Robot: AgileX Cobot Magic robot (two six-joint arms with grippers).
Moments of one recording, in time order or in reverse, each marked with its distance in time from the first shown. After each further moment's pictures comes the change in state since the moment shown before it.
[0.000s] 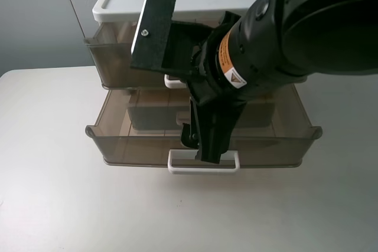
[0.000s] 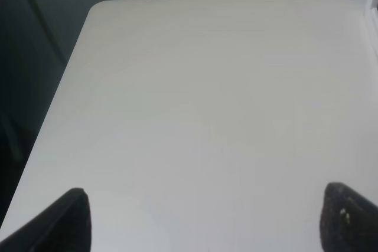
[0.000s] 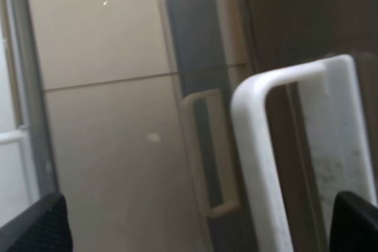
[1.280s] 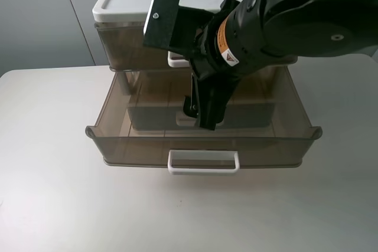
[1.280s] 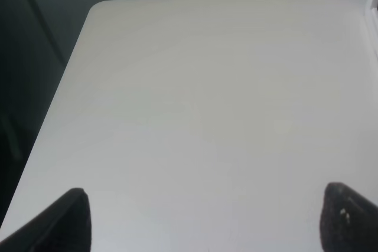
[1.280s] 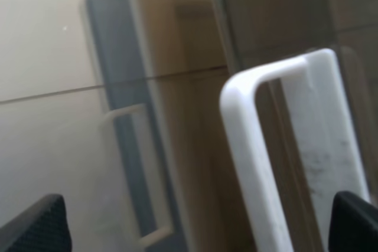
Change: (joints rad) left arm 0.000 0.000 0.000 0.000 0.000 0.000; right arm -0.139 0.064 -0.009 -0.107 -0.142 0.016
